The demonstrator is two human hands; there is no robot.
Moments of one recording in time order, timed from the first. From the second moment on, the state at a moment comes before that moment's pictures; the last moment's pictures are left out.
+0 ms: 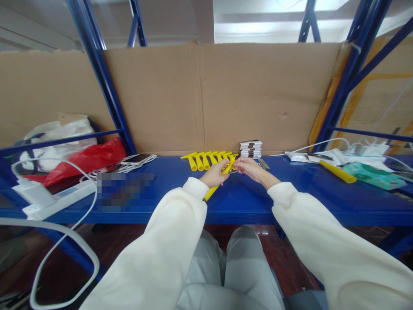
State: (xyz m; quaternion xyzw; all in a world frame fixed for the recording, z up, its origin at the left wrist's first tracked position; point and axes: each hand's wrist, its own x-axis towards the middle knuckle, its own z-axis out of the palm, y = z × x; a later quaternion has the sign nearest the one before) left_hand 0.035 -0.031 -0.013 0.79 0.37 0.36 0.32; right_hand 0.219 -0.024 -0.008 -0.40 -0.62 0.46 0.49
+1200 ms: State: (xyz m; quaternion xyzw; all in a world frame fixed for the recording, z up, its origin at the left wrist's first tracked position) left_hand 0.034 -0.040 -0.005 0.76 0.44 0.33 0.34; right_hand 0.299 0.013 -0.014 -0.64 -0.66 0.04 0.40
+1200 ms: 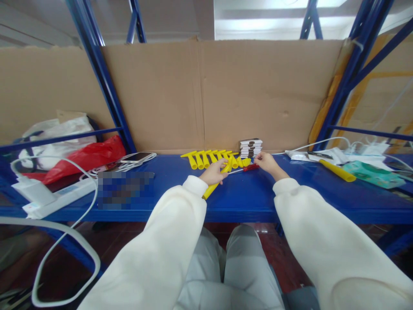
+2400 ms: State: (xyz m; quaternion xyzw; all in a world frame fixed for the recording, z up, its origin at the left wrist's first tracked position) left_hand 0.034 -0.038 -0.007 0.77 0.42 0.33 0.34; right_hand 0.314 0.013 -0.014 -0.76 -0.60 0.02 0.26
